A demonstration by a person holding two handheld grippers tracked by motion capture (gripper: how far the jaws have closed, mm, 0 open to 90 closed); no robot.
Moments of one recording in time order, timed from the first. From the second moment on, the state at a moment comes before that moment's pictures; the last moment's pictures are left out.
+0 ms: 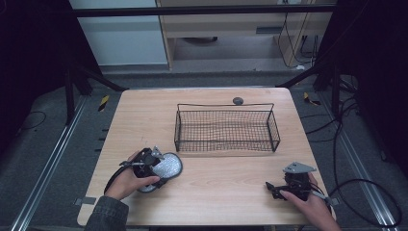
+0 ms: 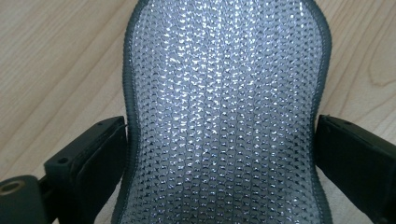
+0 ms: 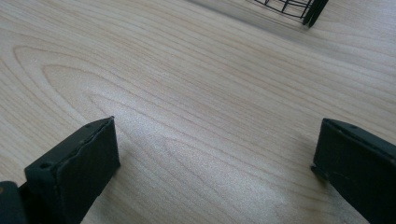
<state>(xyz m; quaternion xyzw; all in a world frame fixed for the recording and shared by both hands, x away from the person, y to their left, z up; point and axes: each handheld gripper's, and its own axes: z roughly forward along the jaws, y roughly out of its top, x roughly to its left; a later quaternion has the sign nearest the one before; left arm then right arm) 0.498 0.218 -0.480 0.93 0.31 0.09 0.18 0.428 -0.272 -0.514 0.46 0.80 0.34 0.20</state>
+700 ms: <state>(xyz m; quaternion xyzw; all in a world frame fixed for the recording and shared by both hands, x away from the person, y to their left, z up) 0.497 0.235 -0.465 0.91 0.33 0.11 0.21 0.428 -0.272 -0.514 0.46 0.80 0.34 0.20</state>
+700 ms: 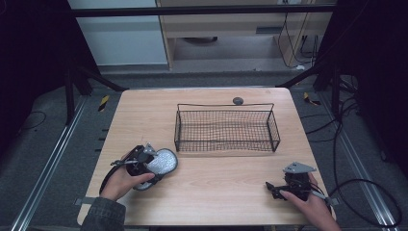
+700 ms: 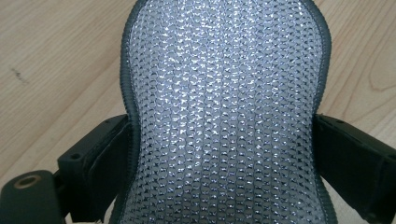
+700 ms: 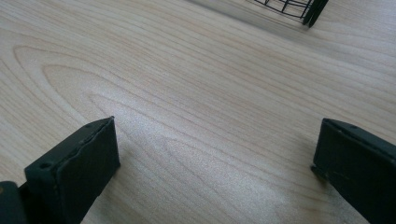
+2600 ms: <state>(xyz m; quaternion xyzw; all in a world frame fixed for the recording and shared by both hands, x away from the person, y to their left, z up) 0.543 0.157 -0.339 0.93 0.21 0.20 0.22 0.430 -0.272 -0.514 0.47 0.79 0.34 0.20</state>
